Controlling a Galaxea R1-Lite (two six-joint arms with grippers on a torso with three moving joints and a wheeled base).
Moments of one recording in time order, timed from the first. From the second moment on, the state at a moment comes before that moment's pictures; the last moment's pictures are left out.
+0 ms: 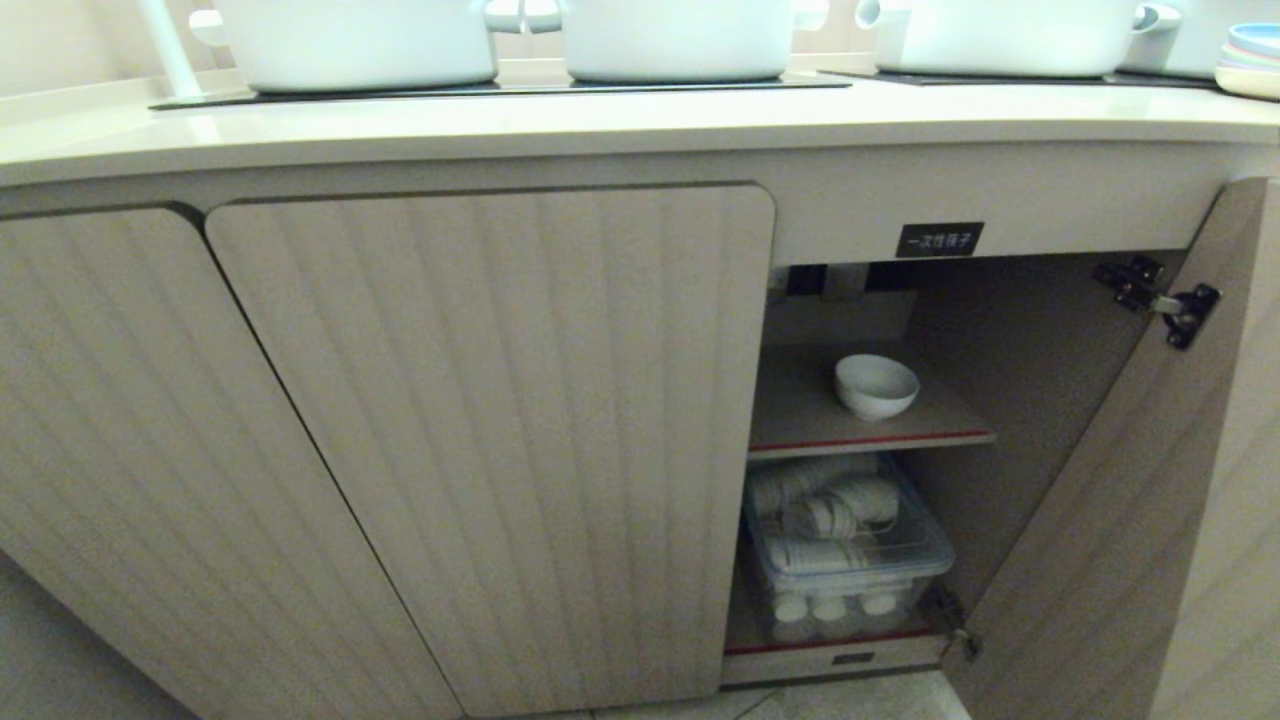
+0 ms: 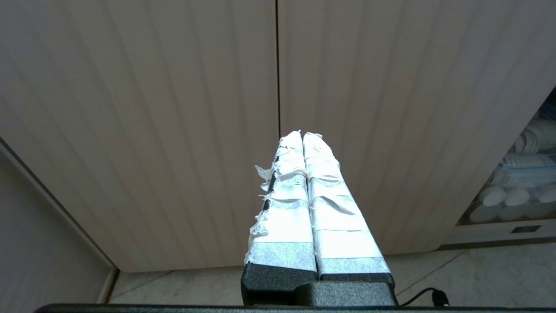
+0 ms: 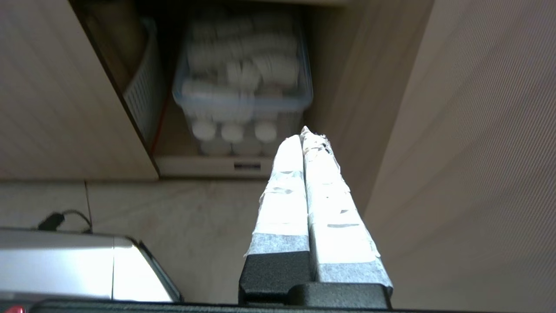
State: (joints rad) left arm 0.00 0.00 0.00 0.00 0.00 0.00; right arm -0.02 0.19 0.00 0.00 0.01 -0.11
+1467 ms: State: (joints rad) left arm 0.00 0.00 0.00 0.00 0.00 0.00; right arm -0.01 0.00 0.00 0.00 0.01 -0.12
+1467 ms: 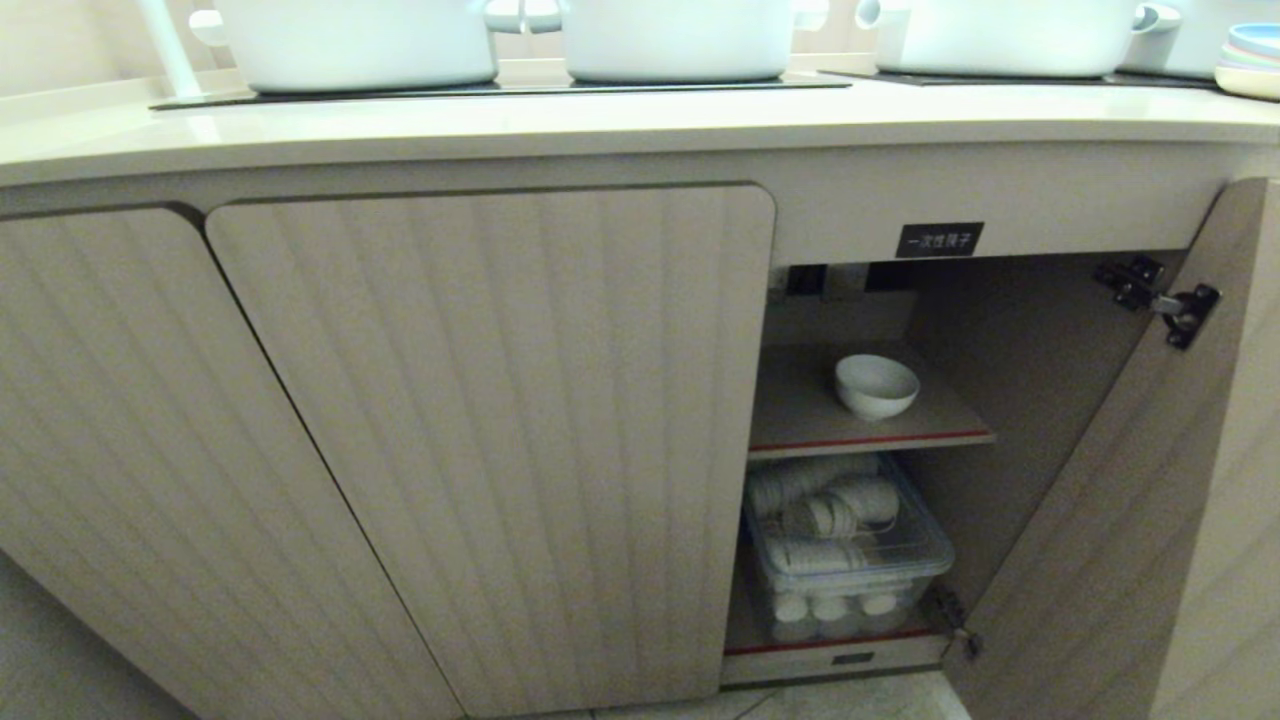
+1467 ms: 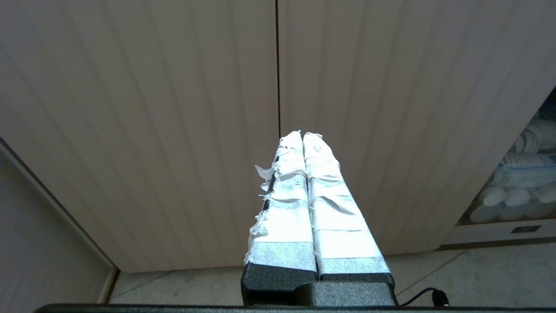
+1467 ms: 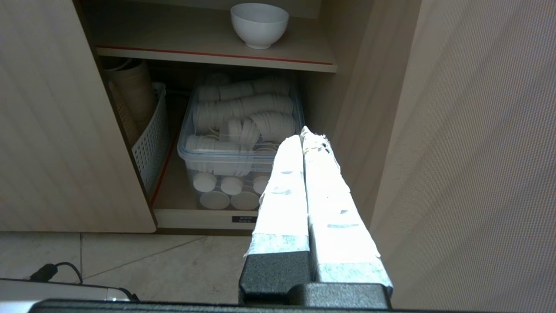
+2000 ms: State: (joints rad) left arm 0.00 0.00 0.00 0.00 0.00 0.00; right arm -0.01 0.00 0.00 0.00 0.01 -0.12
